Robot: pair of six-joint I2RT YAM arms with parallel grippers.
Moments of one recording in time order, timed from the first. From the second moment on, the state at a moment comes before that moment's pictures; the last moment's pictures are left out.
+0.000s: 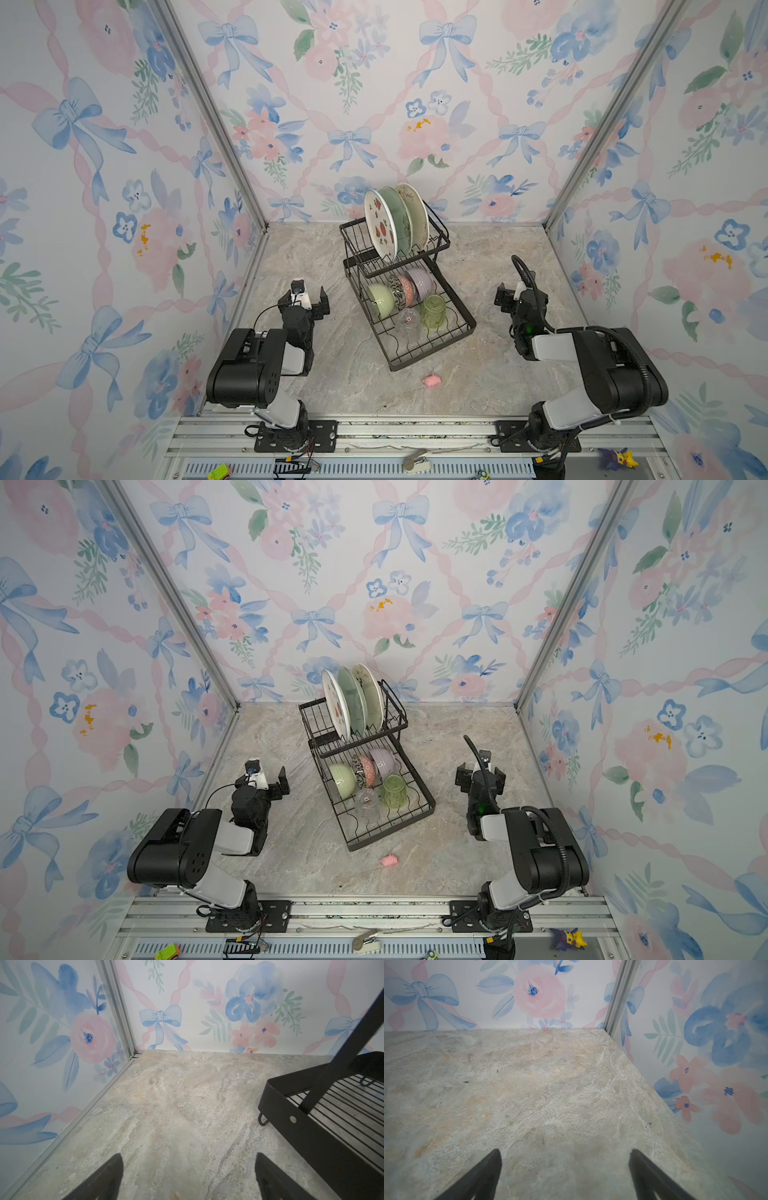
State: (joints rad) left arm -0.03 1.57 0.22 1.18 -0.17 0.01; right arm 0.09 1.54 0.38 0.84 0.35 0.01
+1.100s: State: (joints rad) left arm -0.03 1.57 0.22 1.17 -0.12 0.03; right arm 0.09 1.54 0.38 0.84 0.35 0.01
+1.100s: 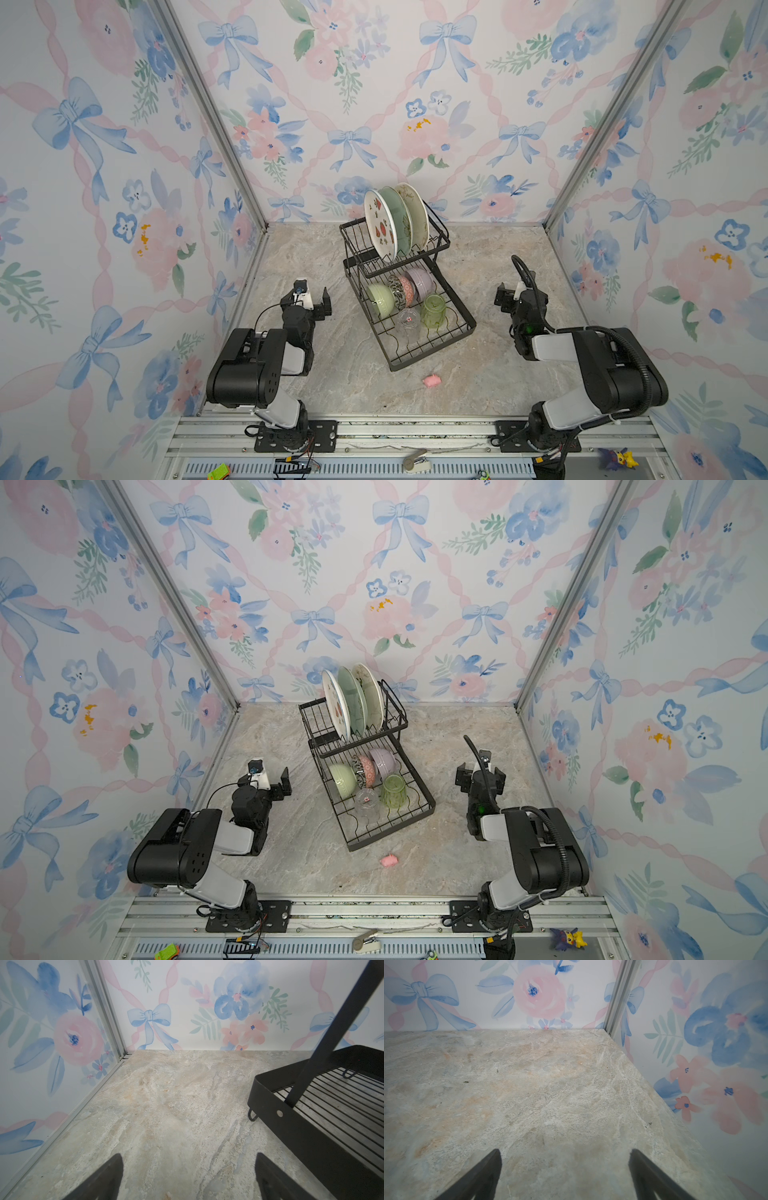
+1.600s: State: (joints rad) left arm -0.05 1.55 0.22 1.16 -0.23 0.02; right arm 0.11 1.53 0.38 0.83 0.36 0.01
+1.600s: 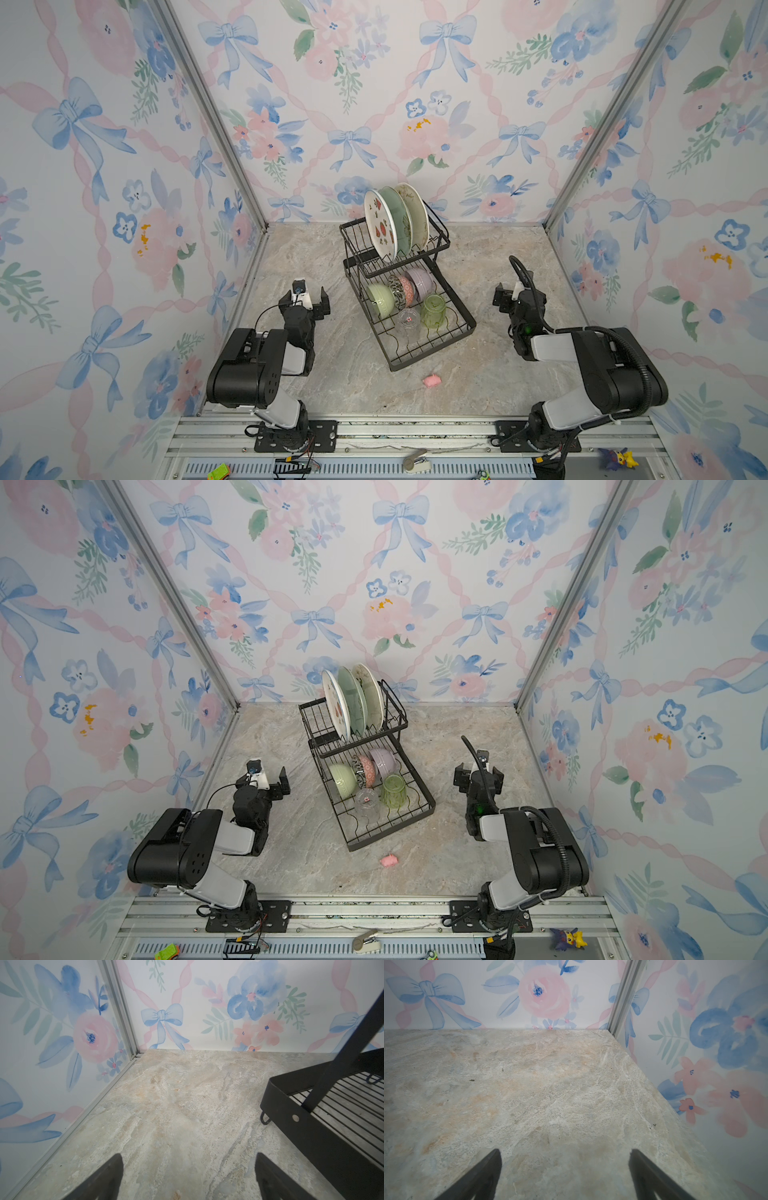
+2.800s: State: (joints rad) left arm -0.37 1.06 0.54 0.07 -0.48 -0.48; right arm 0.33 1.52 0.95 -0.30 -0.07 0.15
